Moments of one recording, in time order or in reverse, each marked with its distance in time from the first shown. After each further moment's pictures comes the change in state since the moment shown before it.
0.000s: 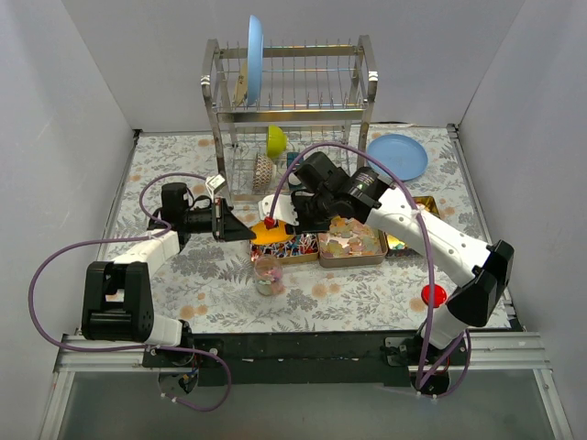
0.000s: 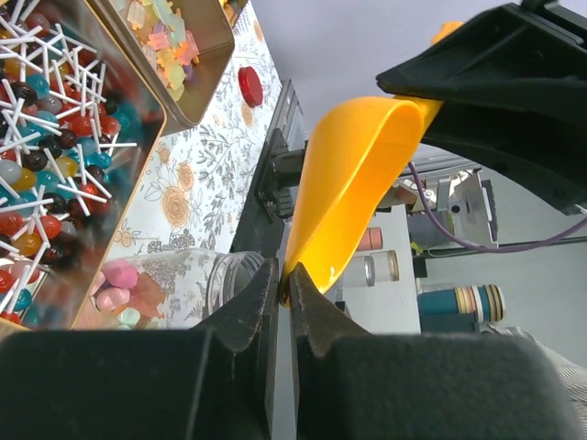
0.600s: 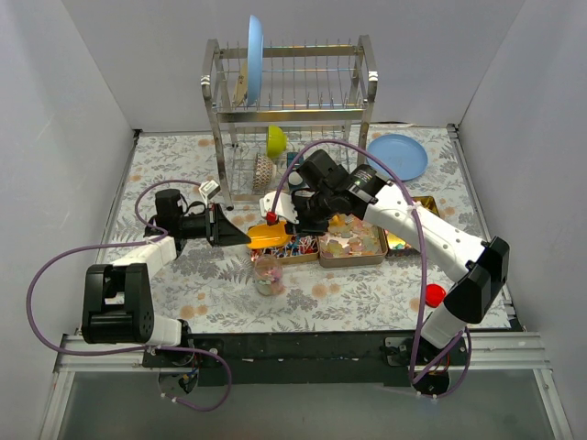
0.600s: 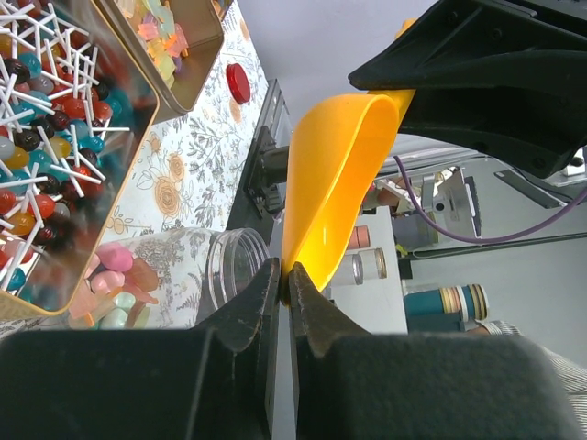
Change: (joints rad) left arm 0.057 -0.013 -0.074 0.079 0.072 -0.036; right arm -0.056 0.021 -0.026 0.016 -0.153 0.025
